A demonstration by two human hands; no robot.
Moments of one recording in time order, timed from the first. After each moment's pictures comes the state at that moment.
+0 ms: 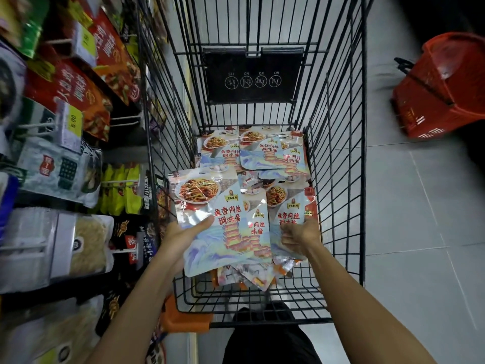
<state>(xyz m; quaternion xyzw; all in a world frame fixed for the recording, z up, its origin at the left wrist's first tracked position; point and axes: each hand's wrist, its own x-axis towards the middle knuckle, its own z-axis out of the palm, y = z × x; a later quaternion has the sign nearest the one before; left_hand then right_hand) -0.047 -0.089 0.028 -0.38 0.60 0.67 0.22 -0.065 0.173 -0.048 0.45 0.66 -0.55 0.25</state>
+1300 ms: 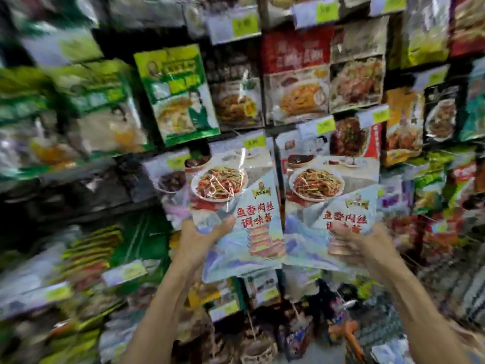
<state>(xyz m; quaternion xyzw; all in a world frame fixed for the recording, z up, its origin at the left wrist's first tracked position) 0.409 -0.013 0.457 -0.37 0.59 0.49 -0.52 0.106 0.049 0.410 -0.40 0.53 -0.63 0.40</state>
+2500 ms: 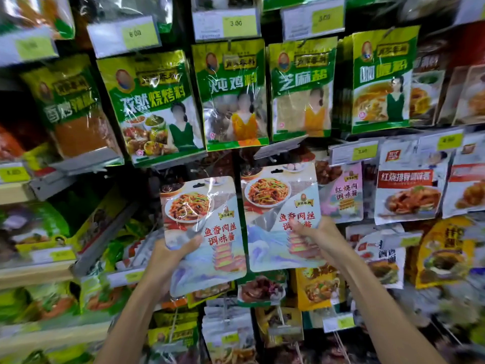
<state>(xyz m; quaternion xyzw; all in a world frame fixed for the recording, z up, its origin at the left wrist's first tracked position) 0.816 -0.047 0.421 -0.49 0.50 0.42 -0.58 0.496 -0.086 0.421 -0.54 0.42 -0.52 0.52</state>
